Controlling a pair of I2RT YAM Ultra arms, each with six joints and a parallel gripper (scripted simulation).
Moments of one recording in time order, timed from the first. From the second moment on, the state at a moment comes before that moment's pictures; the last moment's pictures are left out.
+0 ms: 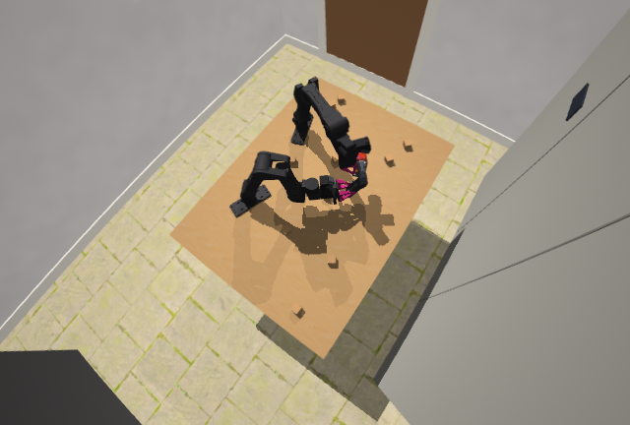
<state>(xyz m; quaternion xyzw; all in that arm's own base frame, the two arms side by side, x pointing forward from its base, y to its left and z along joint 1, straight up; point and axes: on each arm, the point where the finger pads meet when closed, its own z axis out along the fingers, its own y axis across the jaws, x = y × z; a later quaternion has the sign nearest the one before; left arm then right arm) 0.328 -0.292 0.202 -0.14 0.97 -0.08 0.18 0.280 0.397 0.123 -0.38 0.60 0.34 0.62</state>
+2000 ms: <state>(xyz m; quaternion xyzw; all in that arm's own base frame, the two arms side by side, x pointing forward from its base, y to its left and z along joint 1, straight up) 0.340 -0.315 0.193 -0.14 0.97 -0.09 0.17 0.283 0.395 0.116 -0.38 0.61 0.33 0.61</state>
